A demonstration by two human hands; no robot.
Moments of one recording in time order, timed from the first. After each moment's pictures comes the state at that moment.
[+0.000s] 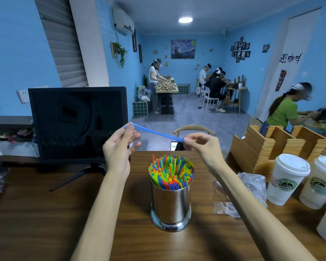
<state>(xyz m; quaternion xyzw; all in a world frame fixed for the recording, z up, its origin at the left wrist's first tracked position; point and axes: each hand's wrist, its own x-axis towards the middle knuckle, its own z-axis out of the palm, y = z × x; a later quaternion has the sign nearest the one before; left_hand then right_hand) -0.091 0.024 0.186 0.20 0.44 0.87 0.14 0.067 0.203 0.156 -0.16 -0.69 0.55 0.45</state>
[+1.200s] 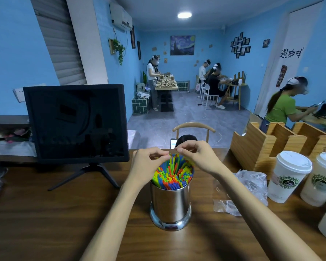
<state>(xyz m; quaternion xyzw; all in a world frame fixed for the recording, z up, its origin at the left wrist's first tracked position) -0.080 0.052 0.133 0.47 0.71 0.53 0.03 0.062 0.216 0.136 -0.17 -0.86 0.36 0.32</state>
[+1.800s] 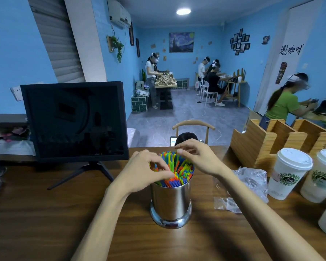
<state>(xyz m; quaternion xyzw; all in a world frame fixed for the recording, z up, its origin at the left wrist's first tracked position) -0.073 0.013 0.158 0.60 0.71 0.36 0.07 0.067 0.215 0.130 -0.15 -0.89 0.33 0.29</state>
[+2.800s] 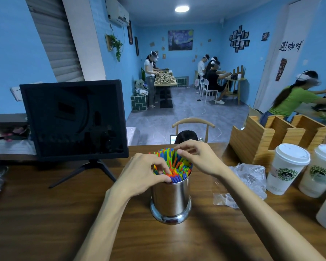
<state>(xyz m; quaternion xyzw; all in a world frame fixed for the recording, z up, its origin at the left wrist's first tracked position) -0.059 0.004 0.155 0.62 0.72 0.33 0.01 0.079 0.201 0.130 -0.15 -0.87 0.35 0.30</state>
